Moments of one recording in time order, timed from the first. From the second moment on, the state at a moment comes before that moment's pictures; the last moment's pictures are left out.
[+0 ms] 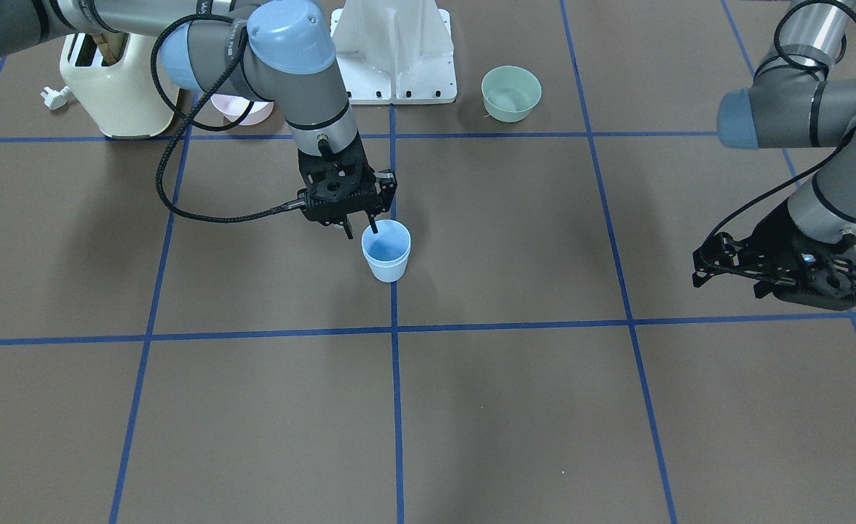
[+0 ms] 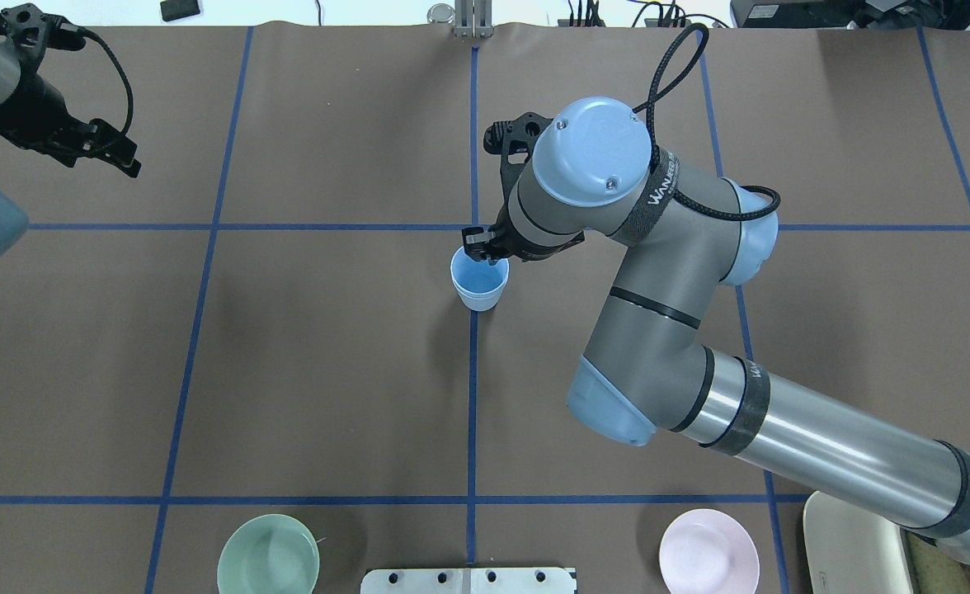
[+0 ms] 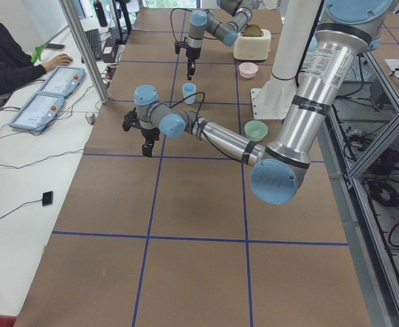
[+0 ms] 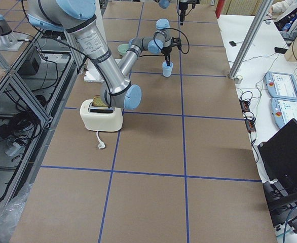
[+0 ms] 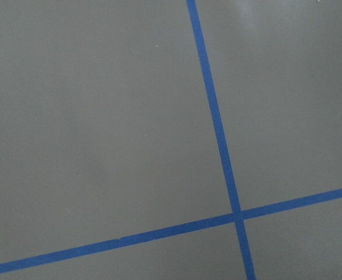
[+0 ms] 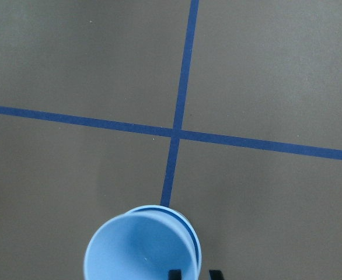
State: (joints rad) left arm -1.11 -1.92 -1.61 -1.78 -2.25 -0.52; right arm 0.59 -0.85 1.69 -1.49 1.85 1.06
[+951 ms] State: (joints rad) left arm -1.28 -1.85 -1.60 -1.73 -2.28 -0.27; right arm 0.94 -1.01 1.69 -1.45 2.00 0.81
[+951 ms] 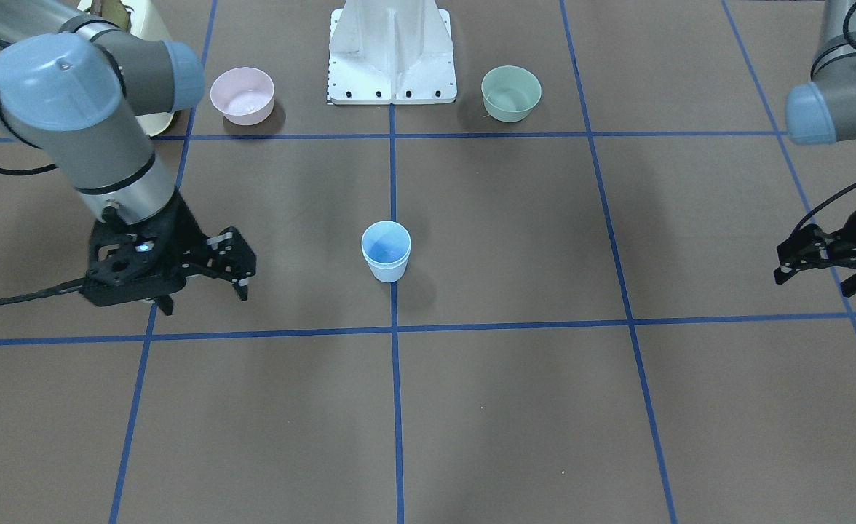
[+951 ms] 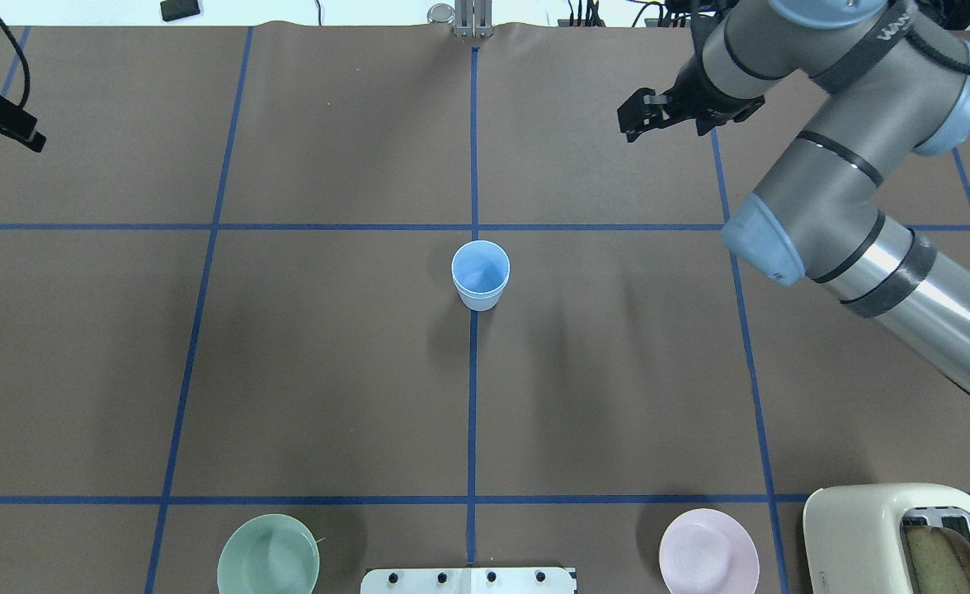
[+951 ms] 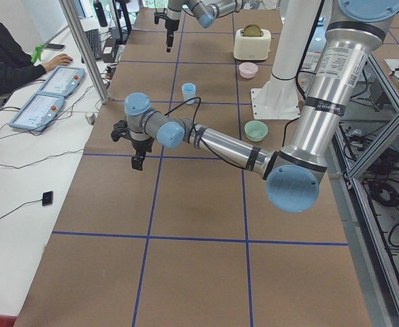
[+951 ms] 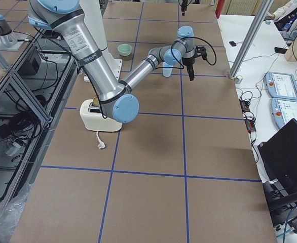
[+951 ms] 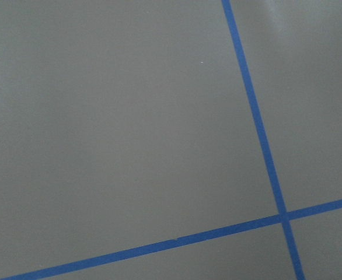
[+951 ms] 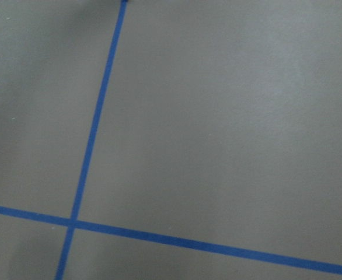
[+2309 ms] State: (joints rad) left arm -1.56 -1.74 -1.48 -1.70 -2.32 0.04; right arm 1.43 -1.43 1.67 -1.46 2.32 0.33
